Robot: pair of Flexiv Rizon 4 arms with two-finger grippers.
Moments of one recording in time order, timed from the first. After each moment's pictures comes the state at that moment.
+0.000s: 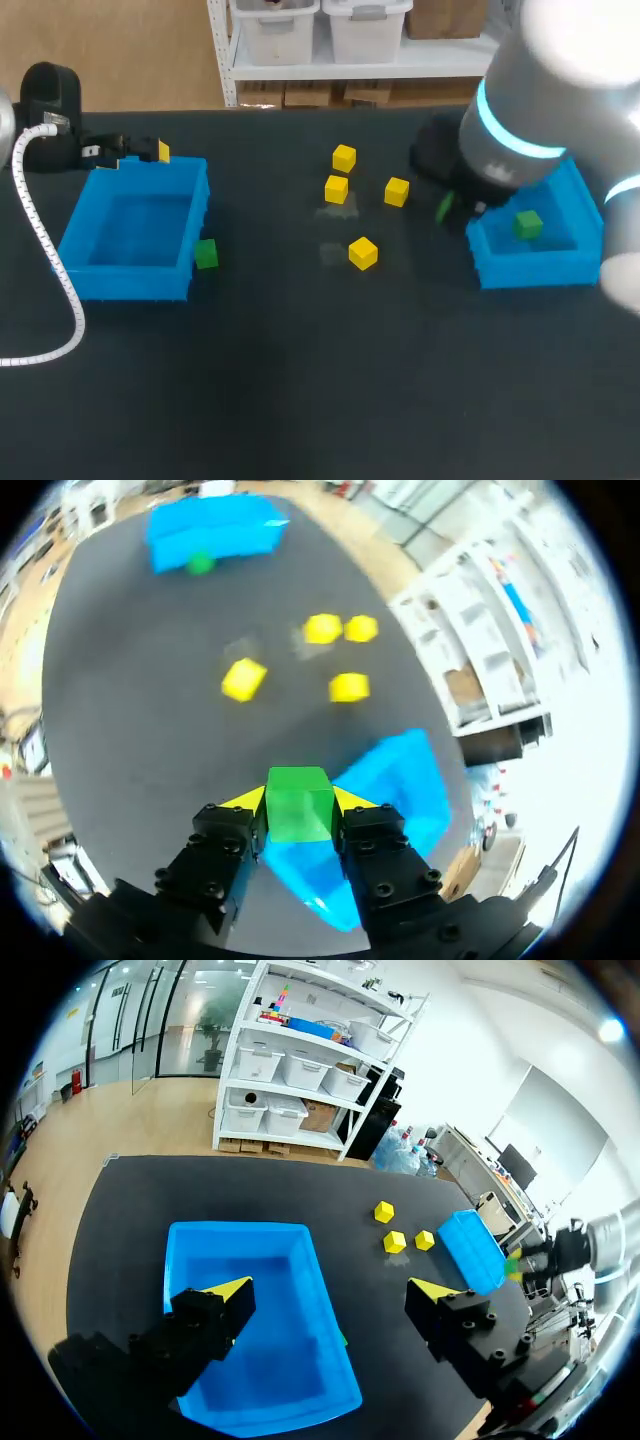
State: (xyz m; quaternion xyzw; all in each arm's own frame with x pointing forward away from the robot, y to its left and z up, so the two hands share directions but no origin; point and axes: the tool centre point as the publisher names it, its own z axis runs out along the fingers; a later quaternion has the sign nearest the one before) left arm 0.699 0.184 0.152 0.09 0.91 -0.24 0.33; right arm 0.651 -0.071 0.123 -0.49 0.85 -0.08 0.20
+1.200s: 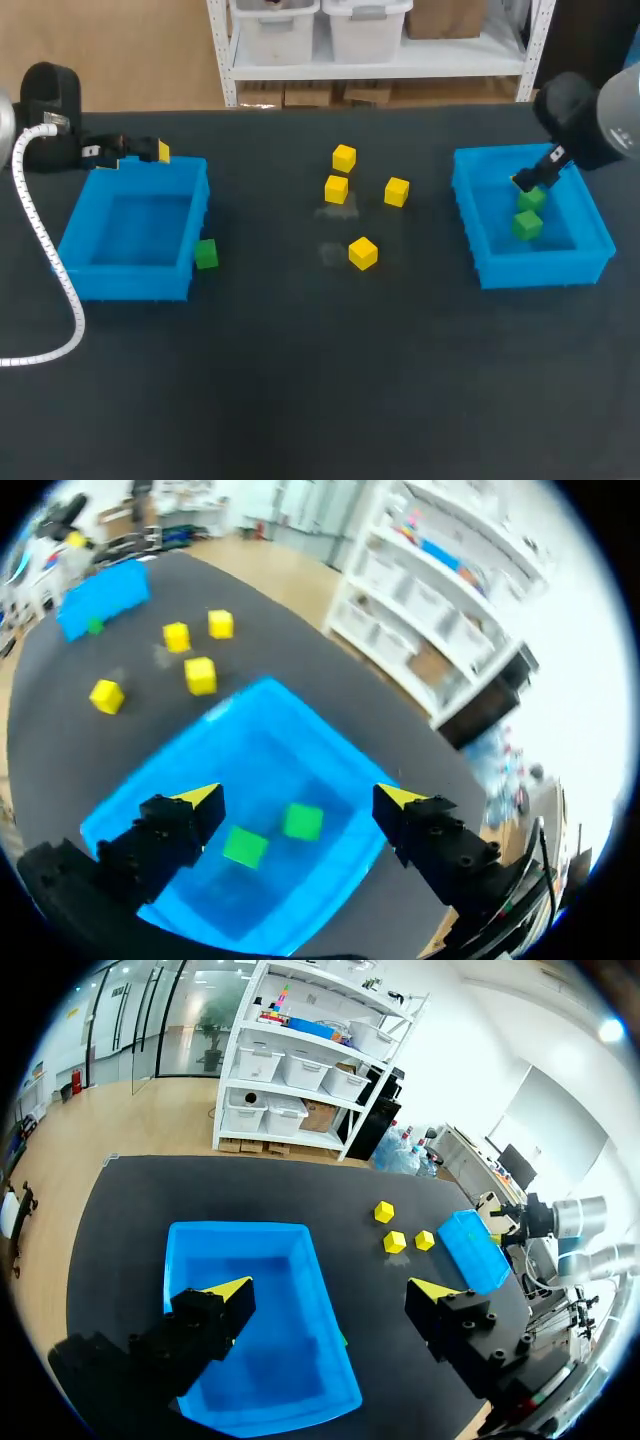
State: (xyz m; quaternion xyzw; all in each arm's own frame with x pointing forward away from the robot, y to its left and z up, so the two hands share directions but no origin) left arm 0.699 0.184 0.152 0.09 0.91 -0.24 0.33; right arm 0.747 -0.177 0.090 -0.40 0.86 0.00 0.32
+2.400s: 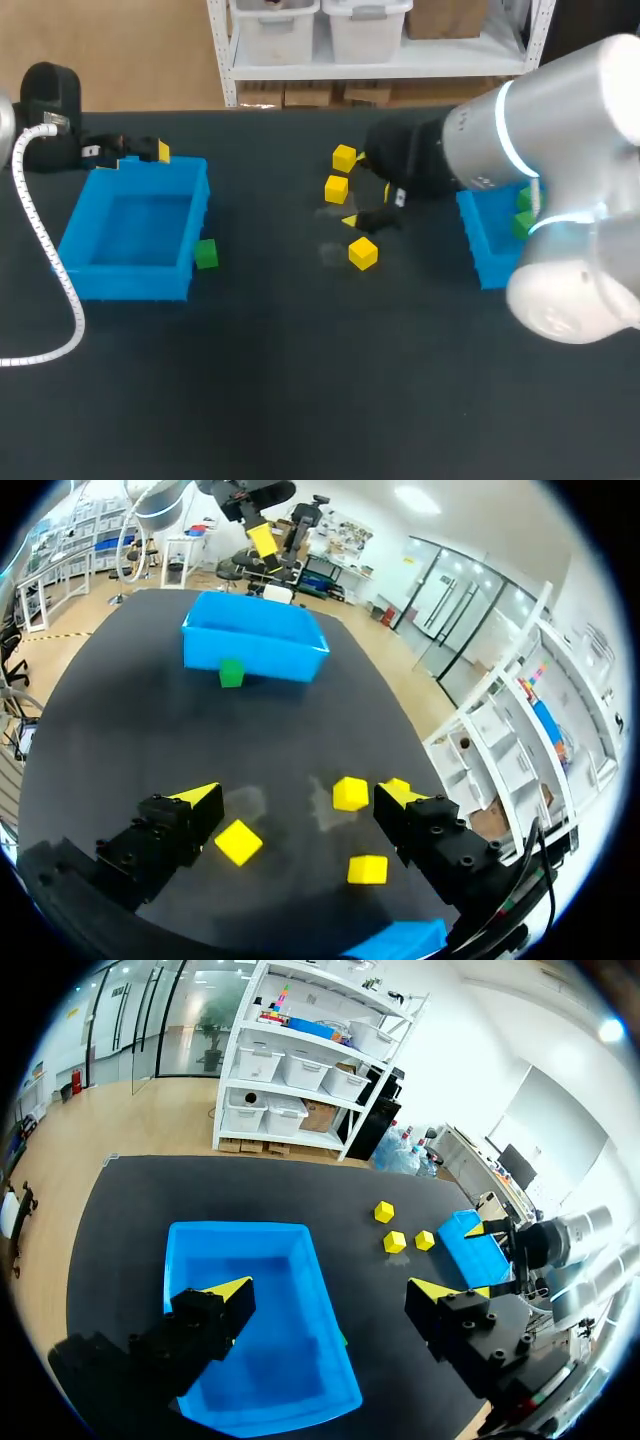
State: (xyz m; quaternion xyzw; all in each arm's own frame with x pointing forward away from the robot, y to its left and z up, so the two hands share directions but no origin) left arm 0.699 0.184 0.152 0.09 0.91 -0.24 0.33; right arm 0.702 0.068 0.083 -0.62 0.68 0.10 0.38
